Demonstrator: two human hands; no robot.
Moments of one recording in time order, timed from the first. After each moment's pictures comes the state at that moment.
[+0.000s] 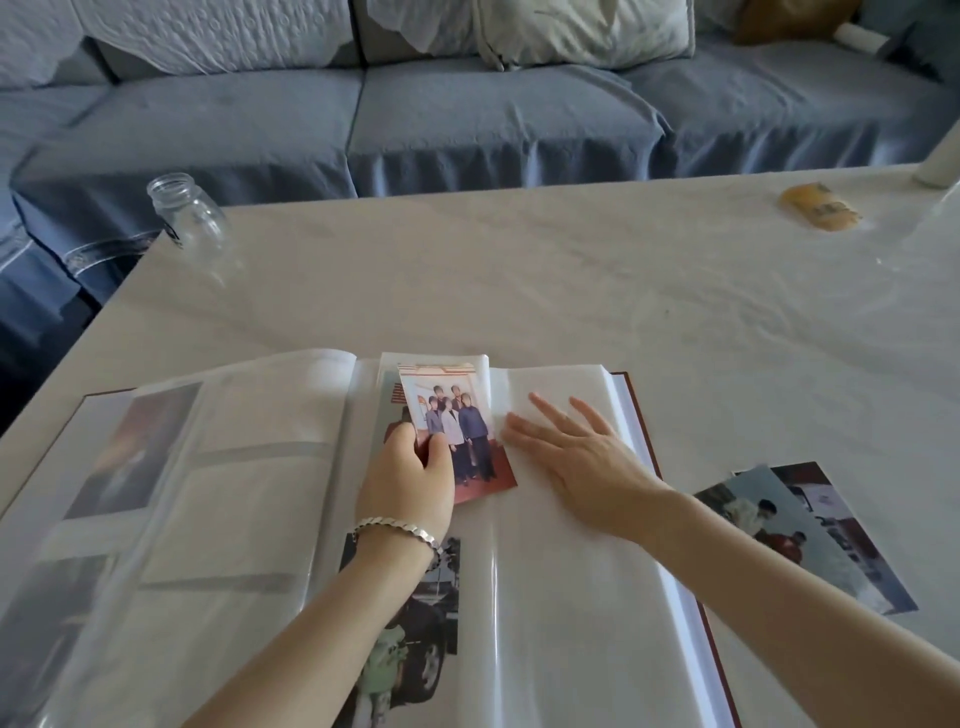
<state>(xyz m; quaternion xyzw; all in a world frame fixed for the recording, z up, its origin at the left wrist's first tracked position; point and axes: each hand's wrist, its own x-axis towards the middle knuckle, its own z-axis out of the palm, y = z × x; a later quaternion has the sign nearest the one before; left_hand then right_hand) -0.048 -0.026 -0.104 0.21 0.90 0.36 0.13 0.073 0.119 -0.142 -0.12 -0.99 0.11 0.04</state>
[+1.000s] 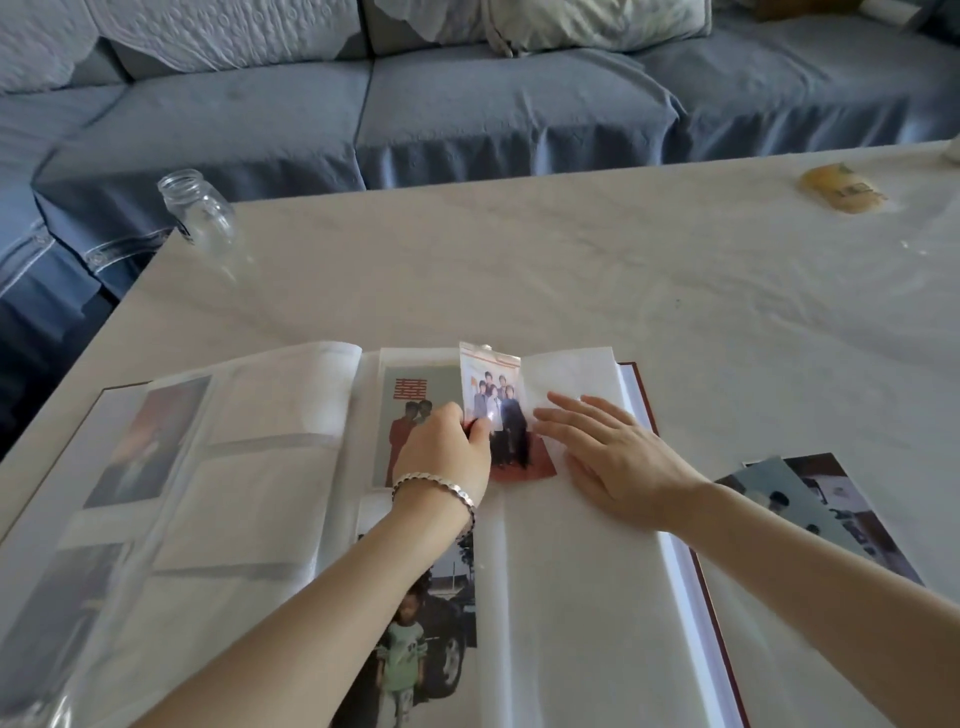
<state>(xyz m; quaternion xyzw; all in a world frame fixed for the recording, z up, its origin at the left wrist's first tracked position) -0.045 0.000 -0.098 0.28 0.91 0.26 0.15 0.090 0.134 -0.152 -0.05 -0.98 0.12 0.17</state>
